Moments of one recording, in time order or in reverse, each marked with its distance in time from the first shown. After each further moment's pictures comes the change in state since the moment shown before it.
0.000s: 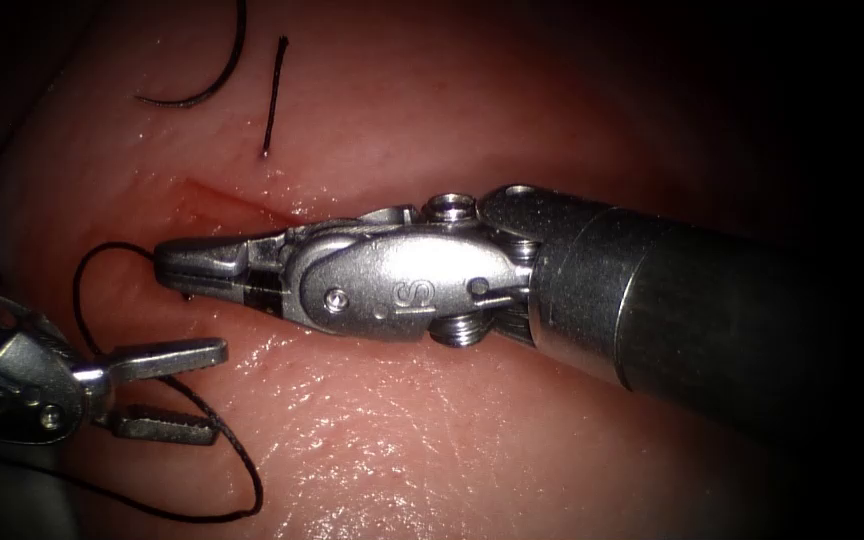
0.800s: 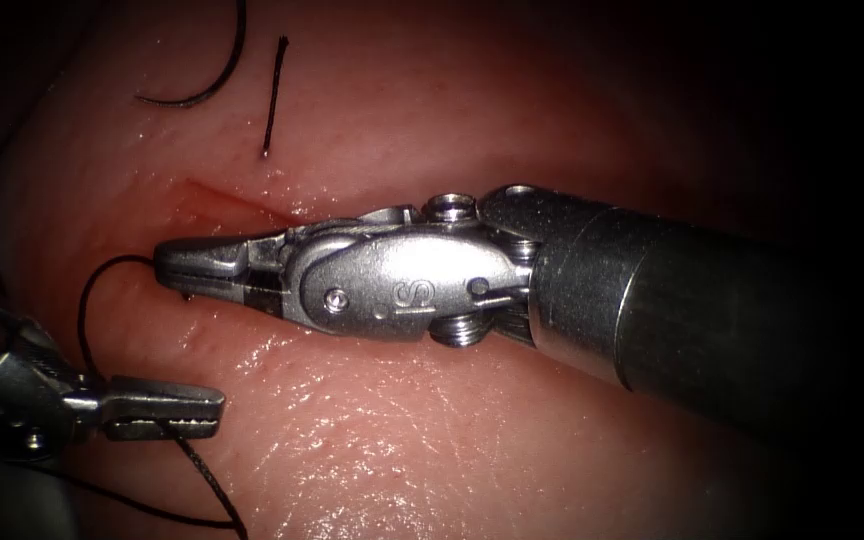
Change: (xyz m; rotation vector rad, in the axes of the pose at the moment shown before) right arm 0.000 0.000 0.000 -0.042 0.004 -0.133; left arm 0.002 0.000 -0.001 -0.063 0.068 0.197
